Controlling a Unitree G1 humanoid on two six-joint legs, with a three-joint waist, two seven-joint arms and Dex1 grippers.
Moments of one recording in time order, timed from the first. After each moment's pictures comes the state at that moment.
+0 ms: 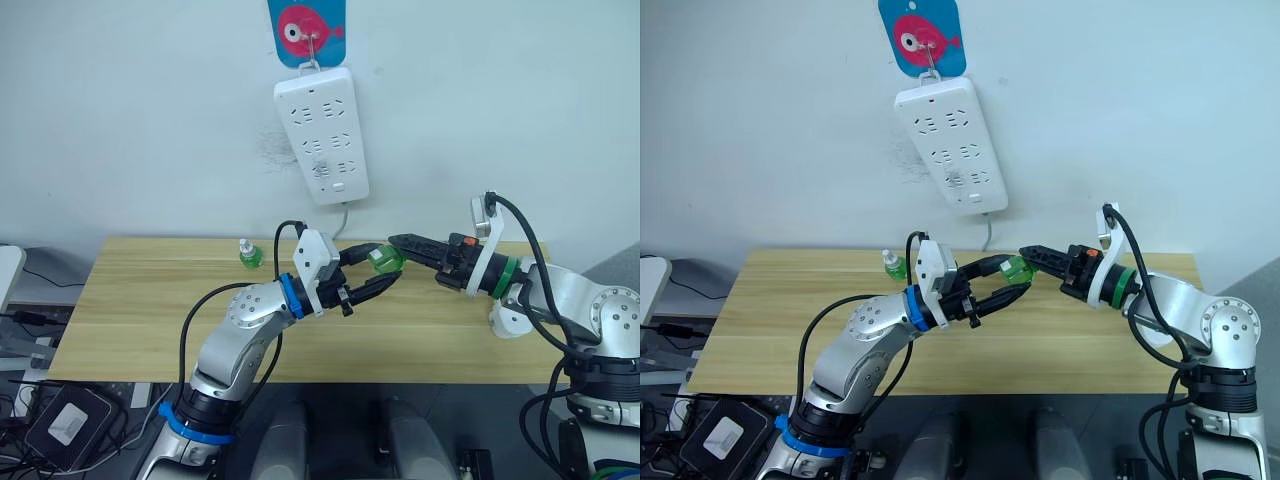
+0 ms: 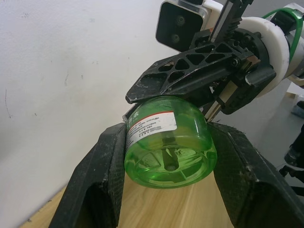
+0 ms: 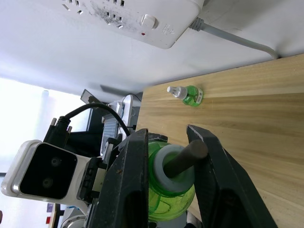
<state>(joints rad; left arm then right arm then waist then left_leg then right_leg) -0.33 0.27 -0.23 -0.26 -0.40 0.29 -0.75 -0.45 -0.51 -0.21 -0.19 1.95 1.12 -0.40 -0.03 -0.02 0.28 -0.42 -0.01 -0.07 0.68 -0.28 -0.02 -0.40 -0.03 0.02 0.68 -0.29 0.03</state>
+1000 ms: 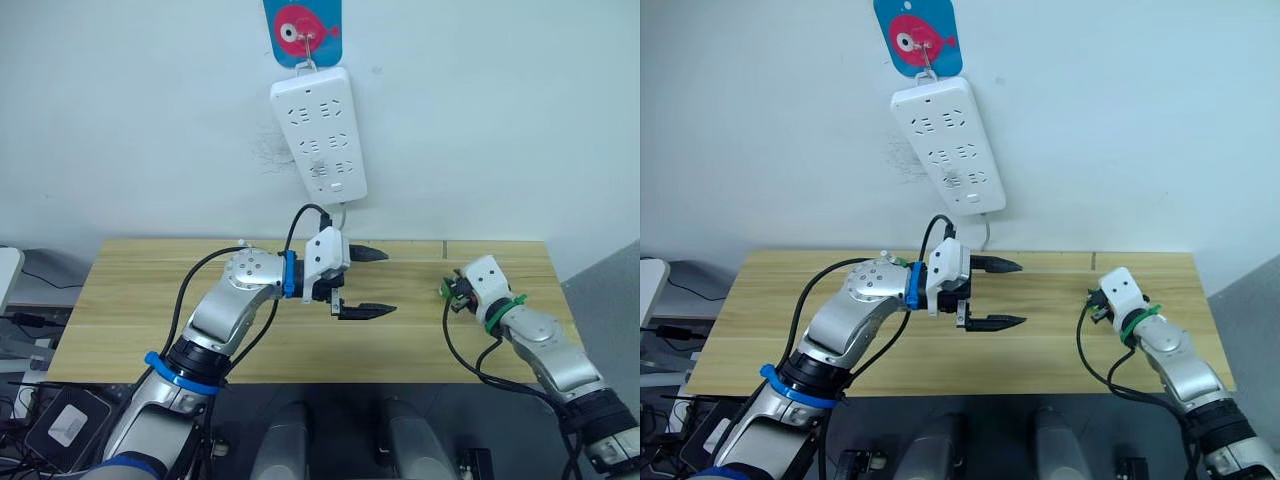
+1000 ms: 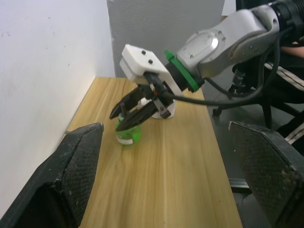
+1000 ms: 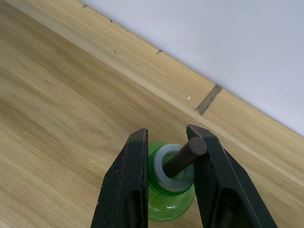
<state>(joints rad) -0.56 0.43 -0.31 -0.06 -0.33 0.25 -1.10 -0.23 -0.65 0.23 0.17 0.23 0.15 0.26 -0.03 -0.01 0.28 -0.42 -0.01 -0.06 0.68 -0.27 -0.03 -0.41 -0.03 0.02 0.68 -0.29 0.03</state>
